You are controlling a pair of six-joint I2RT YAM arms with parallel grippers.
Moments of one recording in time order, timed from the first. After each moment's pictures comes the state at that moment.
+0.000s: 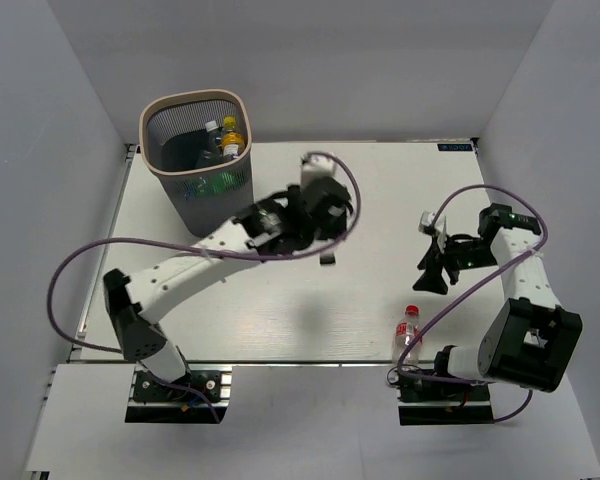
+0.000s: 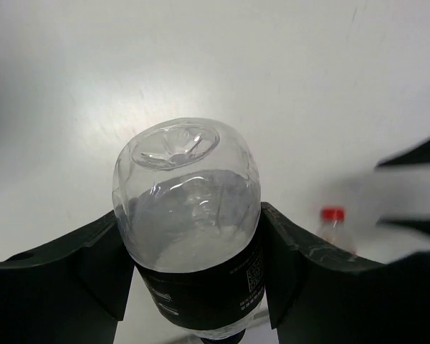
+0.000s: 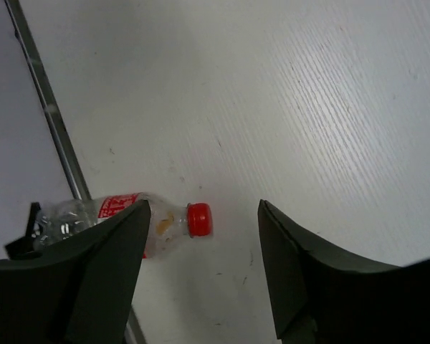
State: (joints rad) left arm -1.09 1.65 1.68 -0.84 -0.50 -0.70; right arm -0.23 1.35 1.05 -1.29 -0.90 -1.30
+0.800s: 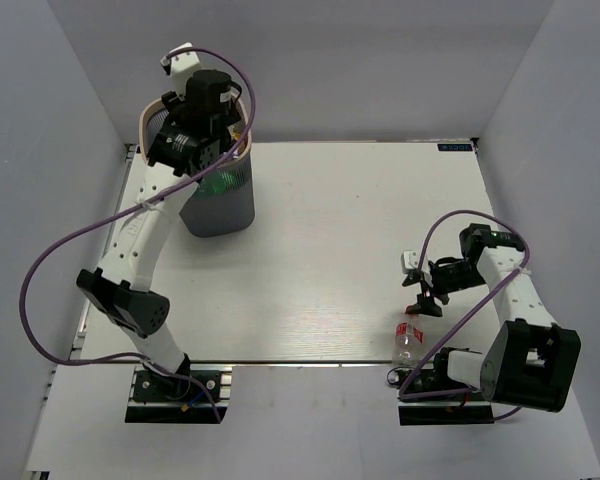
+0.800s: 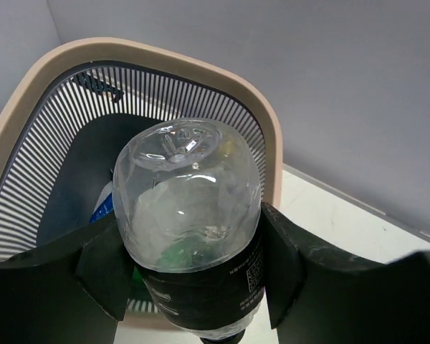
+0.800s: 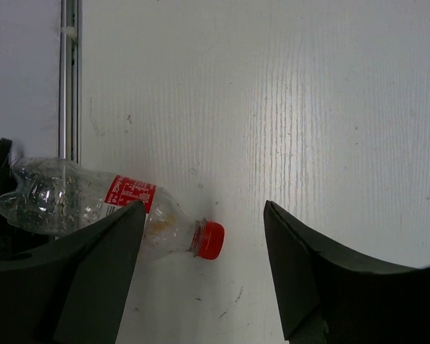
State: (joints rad) left arm -0.46 1.69 2.07 -0.73 -0.74 -0.48; right arm -0.11 1.22 0.85 -1.35 -0.88 -1.82
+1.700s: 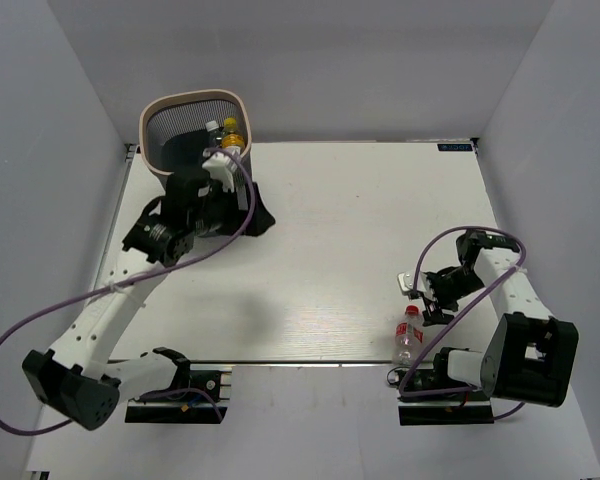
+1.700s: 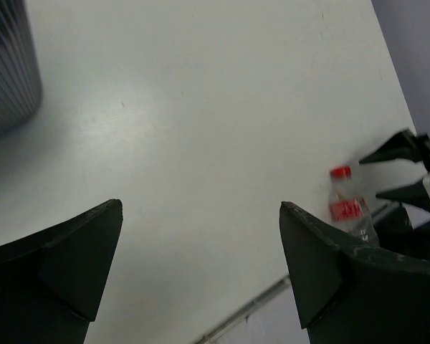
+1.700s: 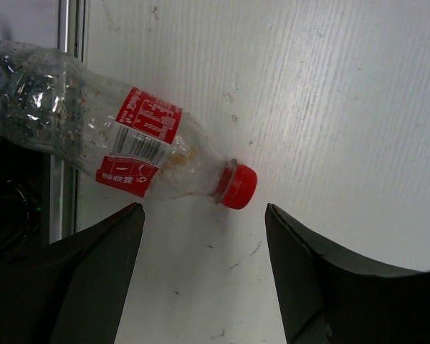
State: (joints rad) left arm -0.45 1.17 1.28 -0.61 0.18 -0.33; right arm -0.11 1.25 0.81 -1.34 -0.62 -1.96
